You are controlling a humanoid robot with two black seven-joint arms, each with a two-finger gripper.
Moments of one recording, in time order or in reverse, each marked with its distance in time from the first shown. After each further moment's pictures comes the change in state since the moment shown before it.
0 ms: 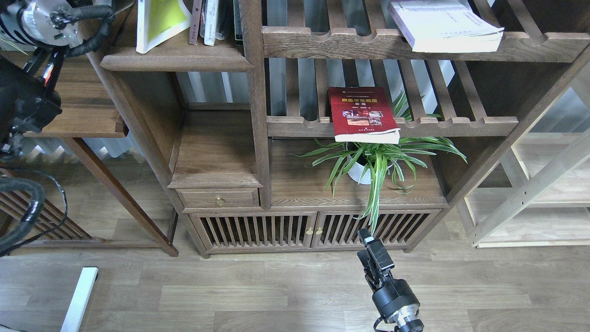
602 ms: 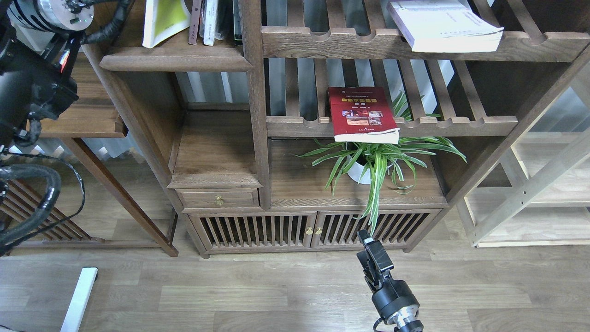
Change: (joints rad) left arm -0.064 -0.040 -0.013 0.061 -0.015 0.014 -0.076; right arm -0.001 0.000 -0.007 -0.002 0.000 0.000 0.000
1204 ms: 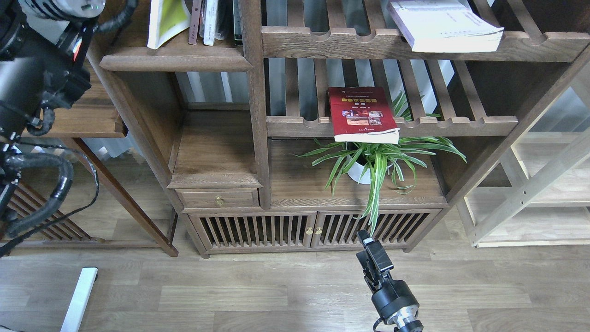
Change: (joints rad) left arm -0.073 -0.052 -0.006 0.049 -0.049 0.011 -0.069; right arm 0.000 0.000 0.001 0.000 0.000 0.000 0.000
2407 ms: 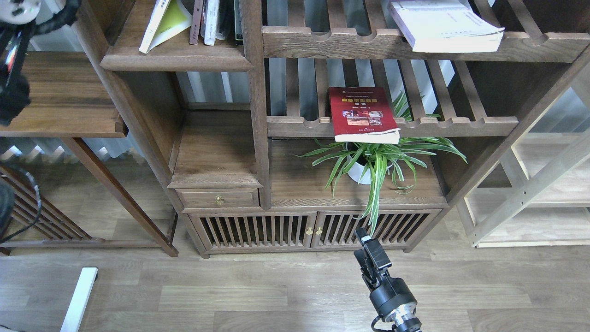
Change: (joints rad) left arm 0.254 0.255 -0.049 -0.485 -0.005 0.074 0.088; right arm 0.015 0.000 -0.015 -0.001 0.016 0.000 -0.012
